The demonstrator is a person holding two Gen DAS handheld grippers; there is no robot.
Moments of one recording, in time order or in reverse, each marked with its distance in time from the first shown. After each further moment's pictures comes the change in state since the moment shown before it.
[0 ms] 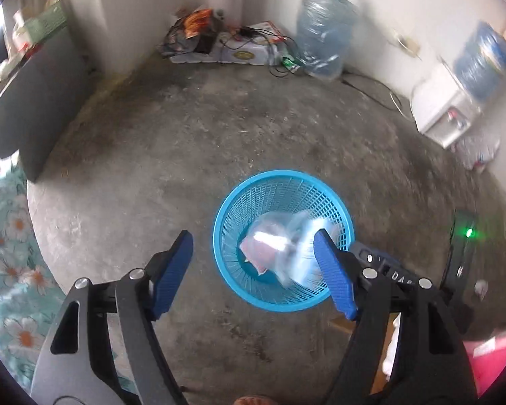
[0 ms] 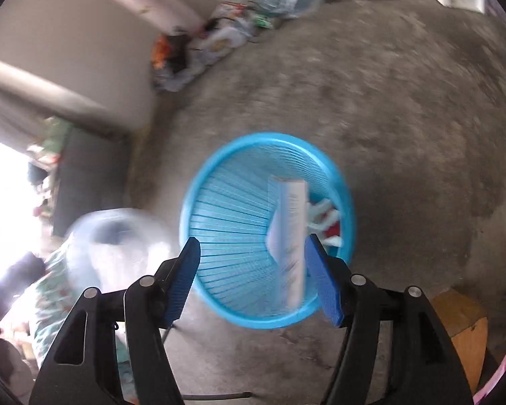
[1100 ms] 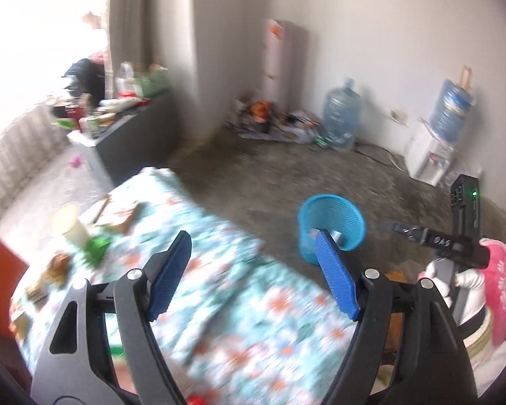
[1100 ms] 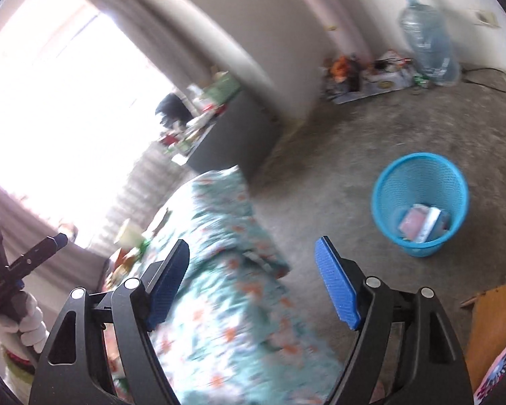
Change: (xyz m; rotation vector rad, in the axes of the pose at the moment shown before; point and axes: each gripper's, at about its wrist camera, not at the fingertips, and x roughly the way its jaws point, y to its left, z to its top) left arm -0.429 0.153 -0.220 -0.013 -0.372 0.134; right arm -0.227 0.197 -0.211 -0.510 -0.044 0.430
